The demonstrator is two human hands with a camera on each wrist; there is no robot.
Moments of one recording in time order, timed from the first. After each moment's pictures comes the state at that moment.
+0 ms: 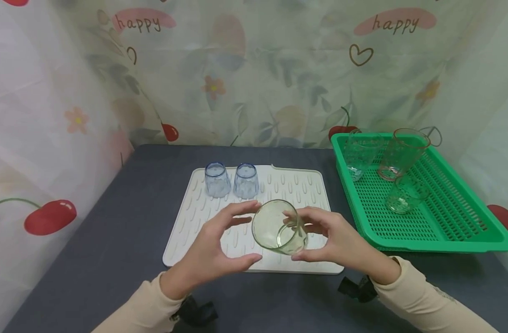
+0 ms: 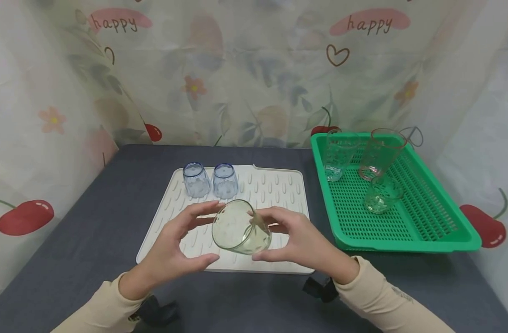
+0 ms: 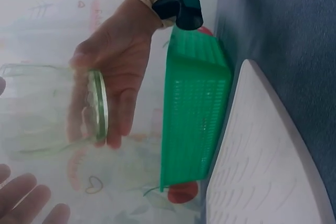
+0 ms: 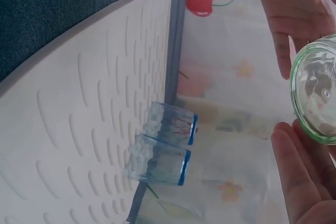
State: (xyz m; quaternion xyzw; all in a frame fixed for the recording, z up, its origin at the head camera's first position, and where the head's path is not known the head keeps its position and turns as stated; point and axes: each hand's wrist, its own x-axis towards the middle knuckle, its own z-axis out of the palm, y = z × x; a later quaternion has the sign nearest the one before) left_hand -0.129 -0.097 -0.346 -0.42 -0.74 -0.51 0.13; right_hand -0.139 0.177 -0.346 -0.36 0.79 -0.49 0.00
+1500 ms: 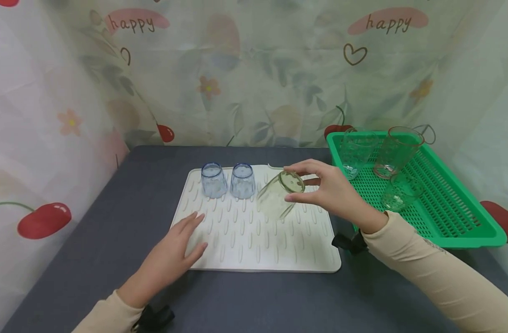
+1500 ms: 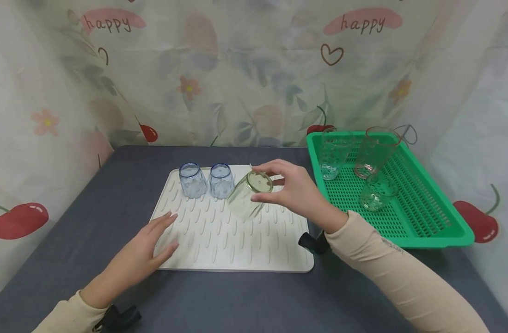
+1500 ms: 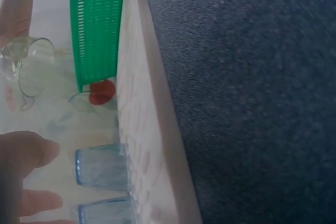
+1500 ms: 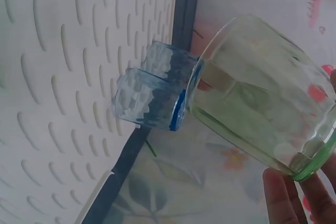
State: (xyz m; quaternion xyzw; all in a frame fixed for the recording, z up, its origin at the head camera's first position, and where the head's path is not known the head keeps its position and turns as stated) left_hand -0.136 -0.172 -0.400 -0.19 -0.96 -0.18 0.10; right_hand -0.195 0.177 -0.303 -0.25 0.87 -0.41 -0.05
